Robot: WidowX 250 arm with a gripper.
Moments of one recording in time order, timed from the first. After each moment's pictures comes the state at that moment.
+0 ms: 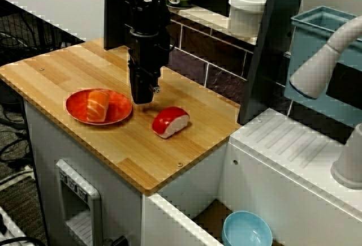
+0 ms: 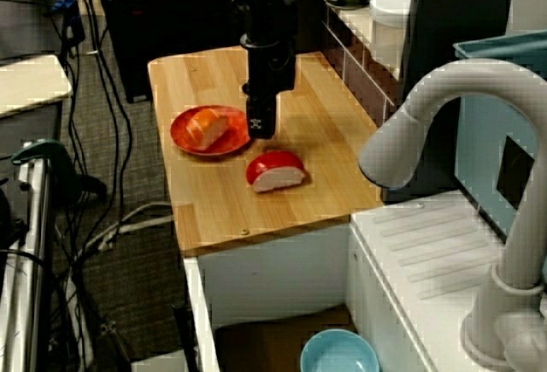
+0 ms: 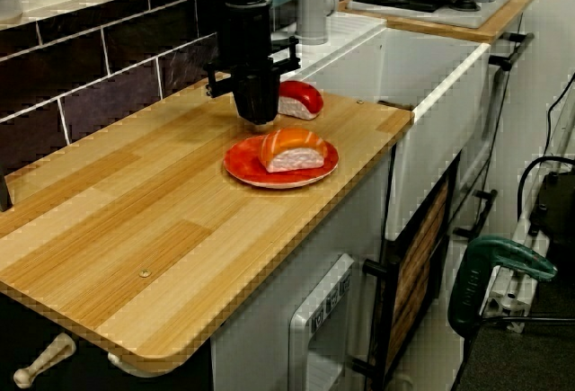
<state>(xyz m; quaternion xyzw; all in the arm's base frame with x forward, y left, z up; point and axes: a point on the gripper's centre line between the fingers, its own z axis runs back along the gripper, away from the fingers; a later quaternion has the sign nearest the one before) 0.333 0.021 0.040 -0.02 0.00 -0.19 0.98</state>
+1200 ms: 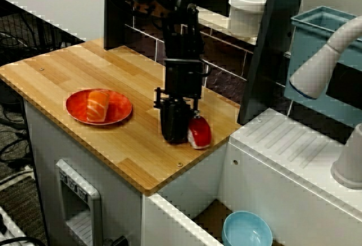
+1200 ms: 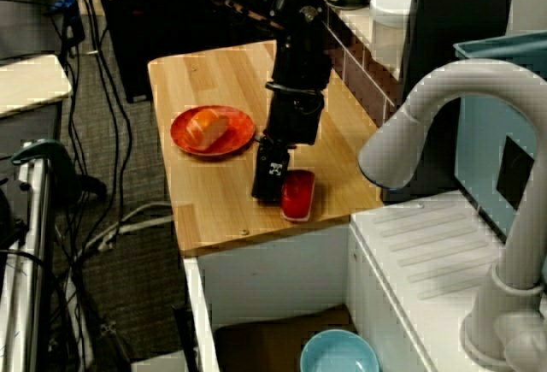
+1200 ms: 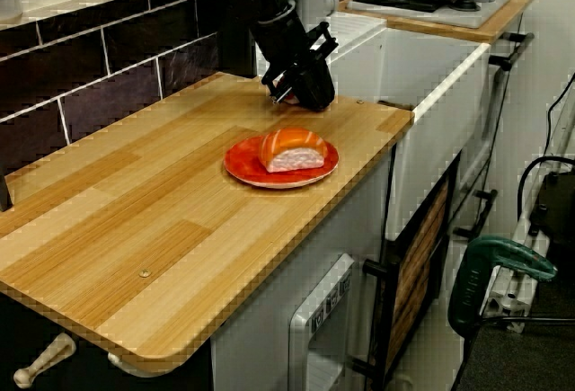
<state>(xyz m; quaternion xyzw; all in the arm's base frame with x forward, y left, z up) 0.316 -0.066 0.025 -0.19 0.13 -0.12 0.97</state>
